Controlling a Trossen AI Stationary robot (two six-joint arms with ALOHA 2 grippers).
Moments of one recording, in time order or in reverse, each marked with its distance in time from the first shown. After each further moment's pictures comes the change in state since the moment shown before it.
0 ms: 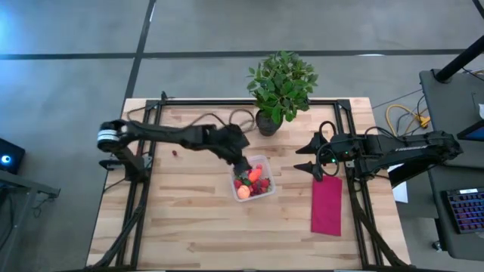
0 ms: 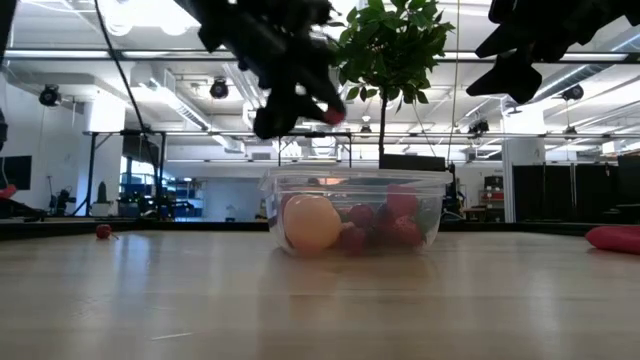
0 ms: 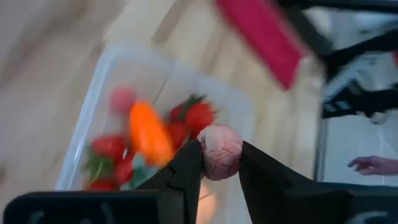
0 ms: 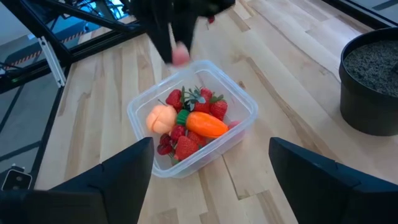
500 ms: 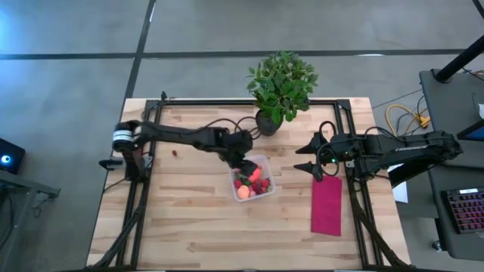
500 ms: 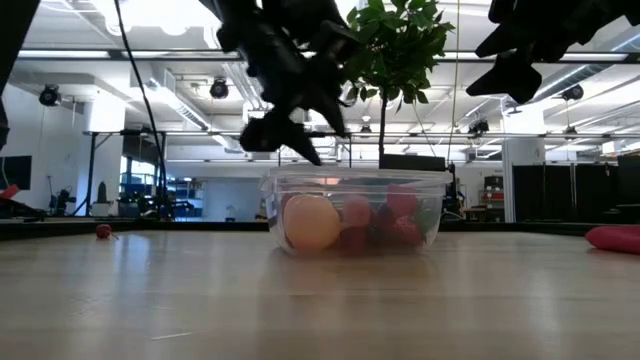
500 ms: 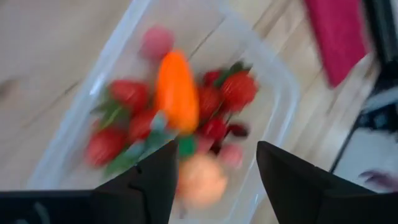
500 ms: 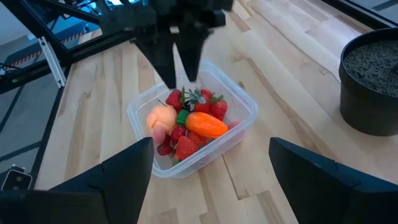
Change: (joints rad) left arm -0.034 0.150 0.158 -0.240 -0.022 -0.229; right arm 0.000 0.000 0.000 0.000 0.000 0.000
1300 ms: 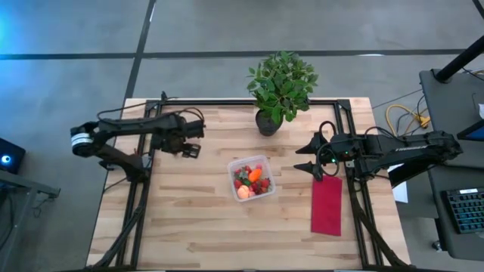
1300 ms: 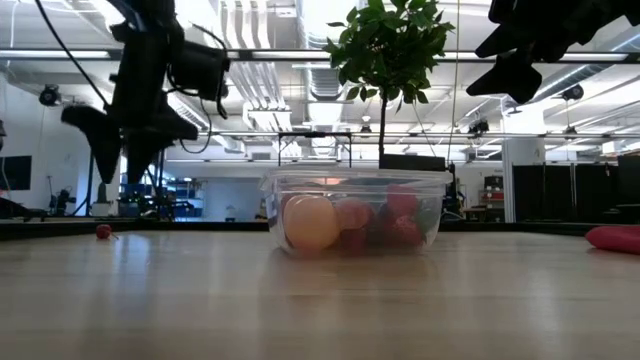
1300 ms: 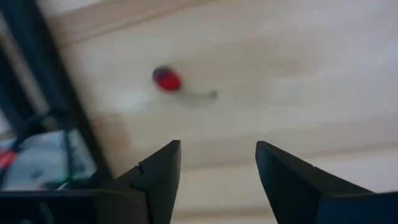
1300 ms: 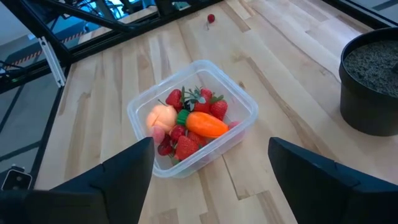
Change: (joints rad) left arm 0.279 -0.434 -0.424 -0.687 -0.339 -0.166; right arm 0.000 0.000 0.000 0.000 0.000 0.000
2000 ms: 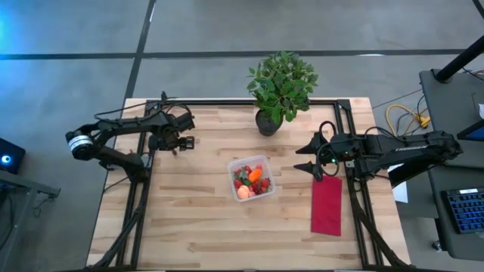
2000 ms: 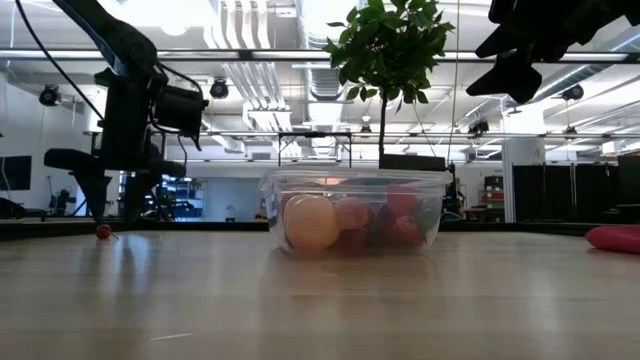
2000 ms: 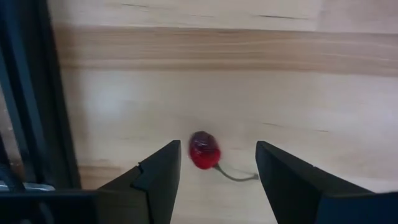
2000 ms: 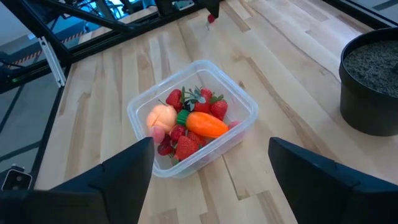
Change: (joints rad) left arm 0.255 -0.035 -0.245 0.301 -0.026 0.009; right arm 0.000 0.000 0.000 0.000 0.000 0.000
